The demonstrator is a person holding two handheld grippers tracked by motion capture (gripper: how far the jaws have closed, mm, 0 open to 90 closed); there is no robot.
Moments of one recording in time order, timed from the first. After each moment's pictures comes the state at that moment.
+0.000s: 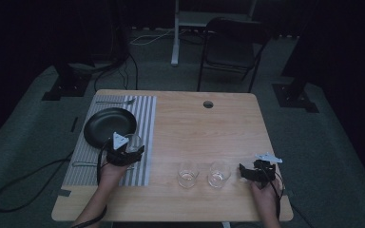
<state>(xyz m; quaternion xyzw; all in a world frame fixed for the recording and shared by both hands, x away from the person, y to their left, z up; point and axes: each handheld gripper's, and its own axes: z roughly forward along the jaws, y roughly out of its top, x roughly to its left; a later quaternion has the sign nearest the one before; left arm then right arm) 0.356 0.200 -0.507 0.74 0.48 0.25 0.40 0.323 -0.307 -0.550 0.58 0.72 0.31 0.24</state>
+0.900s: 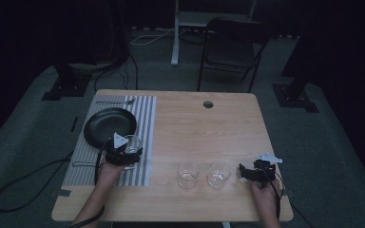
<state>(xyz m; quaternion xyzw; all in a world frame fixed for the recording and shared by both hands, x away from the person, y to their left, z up) 0.362 0.208 -0.519 0.76 0.48 0.24 0.38 0.323 -0.307 -0.550 0.58 0.72 0.31 0.24</state>
